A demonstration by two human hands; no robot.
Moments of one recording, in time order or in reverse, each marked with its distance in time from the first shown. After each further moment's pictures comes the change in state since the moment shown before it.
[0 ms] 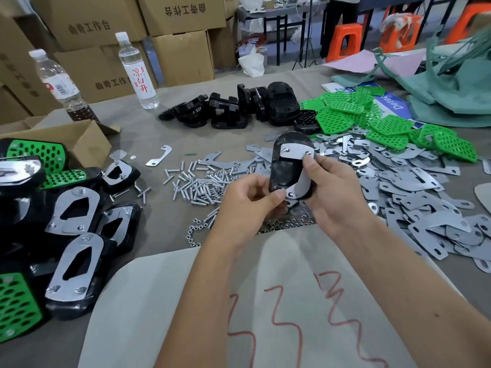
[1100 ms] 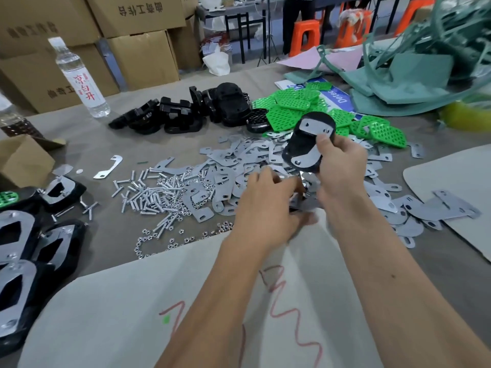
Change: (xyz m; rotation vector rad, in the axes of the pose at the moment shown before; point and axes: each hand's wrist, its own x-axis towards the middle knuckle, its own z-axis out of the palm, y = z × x) left_hand 0.014 -0.001 0.103 1.116 -0.211 0.347; right_hand 0.026 -0.047 -0.065 -0.154 0.517 -0.212
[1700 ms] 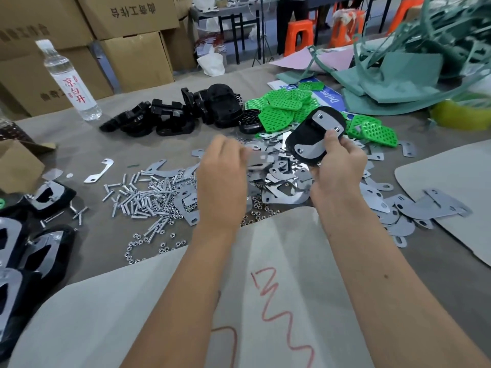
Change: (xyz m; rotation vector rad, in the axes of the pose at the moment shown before) left_hand 0.020 -0.026 -0.024 -0.074 0.786 0.106; right_hand 0.004 -0.003 -0.004 0.198 0.122 0.083
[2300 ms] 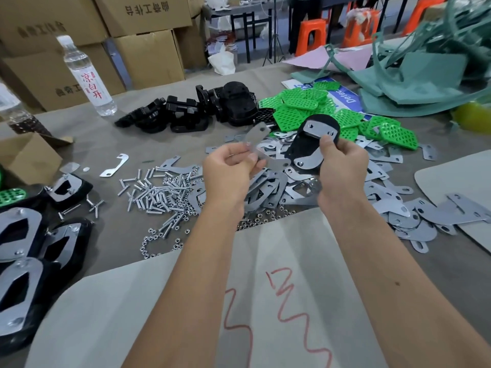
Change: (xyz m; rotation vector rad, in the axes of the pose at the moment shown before) left_hand 0.015 -0.005 -0.006 -0.930 -0.075 -1.018; right_hand -0.011 0.010 0.009 -0.261 -0.077 -0.076
